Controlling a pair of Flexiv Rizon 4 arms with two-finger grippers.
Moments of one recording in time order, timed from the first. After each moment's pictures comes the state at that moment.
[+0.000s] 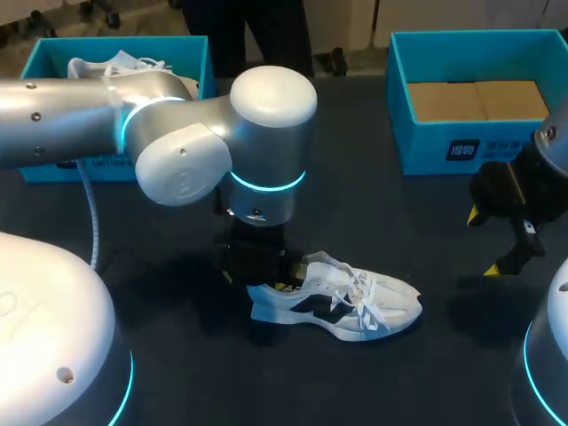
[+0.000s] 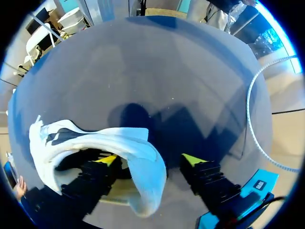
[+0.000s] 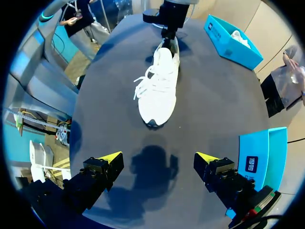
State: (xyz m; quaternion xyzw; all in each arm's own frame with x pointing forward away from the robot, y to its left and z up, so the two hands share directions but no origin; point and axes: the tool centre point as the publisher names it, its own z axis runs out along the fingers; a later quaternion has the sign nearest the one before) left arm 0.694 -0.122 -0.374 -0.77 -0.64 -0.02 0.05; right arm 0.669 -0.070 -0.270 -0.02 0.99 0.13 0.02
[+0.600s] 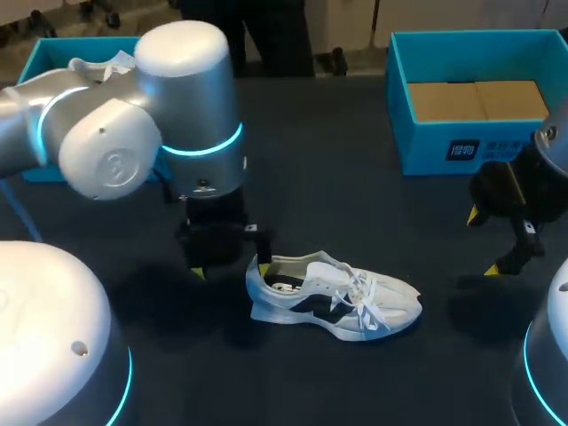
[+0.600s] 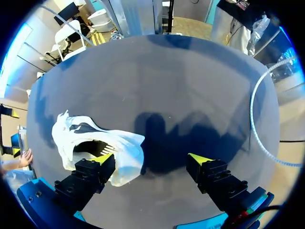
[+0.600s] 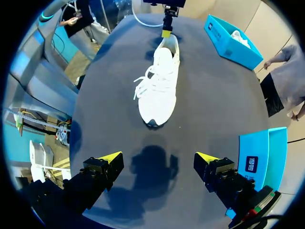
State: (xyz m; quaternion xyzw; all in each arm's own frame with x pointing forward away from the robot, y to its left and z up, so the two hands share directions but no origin) left arm 0.682 -0.089 -0.328 -0.70 -0.71 0.07 0.01; right arm 0.669 -0.070 -0.270 -0.02 0.99 0.13 0.02
